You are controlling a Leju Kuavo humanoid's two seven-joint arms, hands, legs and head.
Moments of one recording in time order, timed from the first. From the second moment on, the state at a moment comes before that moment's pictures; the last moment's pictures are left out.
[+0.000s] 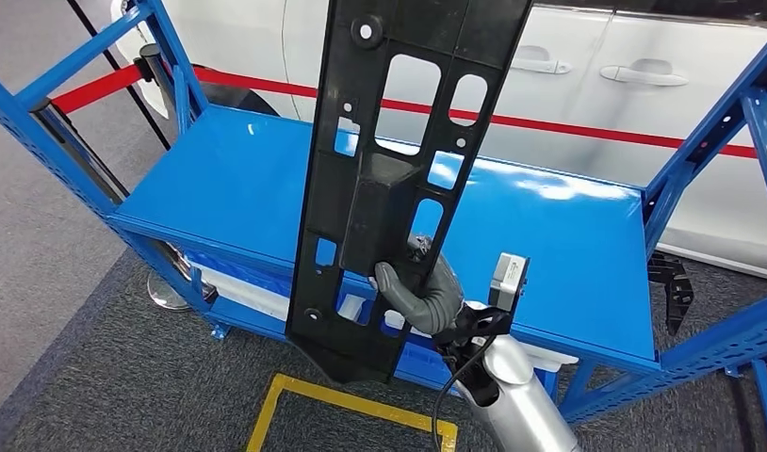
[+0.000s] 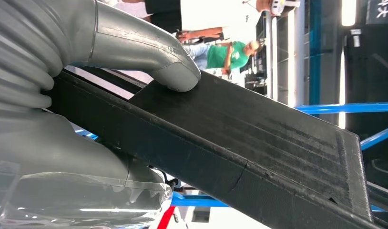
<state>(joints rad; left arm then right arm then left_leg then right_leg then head) -0.12 -0.20 1.08 -0.21 -1.31 0.28 0.10 -0.29 0.08 0.42 -1.49 -0.21 0.34 -0.49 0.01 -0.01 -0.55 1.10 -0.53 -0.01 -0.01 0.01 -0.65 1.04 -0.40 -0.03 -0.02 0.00</state>
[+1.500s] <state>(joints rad) -0.12 -0.20 1.07 -0.21 -1.33 0.27 0.10 -0.25 0.12 0.36 -1.48 -0.09 0.40 -0.49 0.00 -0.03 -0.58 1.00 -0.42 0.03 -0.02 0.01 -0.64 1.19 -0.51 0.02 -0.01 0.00</state>
